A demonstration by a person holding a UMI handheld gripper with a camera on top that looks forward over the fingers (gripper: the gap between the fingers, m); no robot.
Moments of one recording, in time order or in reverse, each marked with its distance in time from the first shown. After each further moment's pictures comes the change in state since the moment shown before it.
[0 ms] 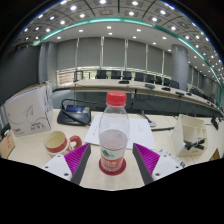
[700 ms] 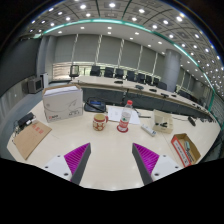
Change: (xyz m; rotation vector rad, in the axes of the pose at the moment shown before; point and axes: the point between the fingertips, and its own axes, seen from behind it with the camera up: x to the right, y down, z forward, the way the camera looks) arm -0.140 0.019 -0.386 -0.067 0.140 -0.053
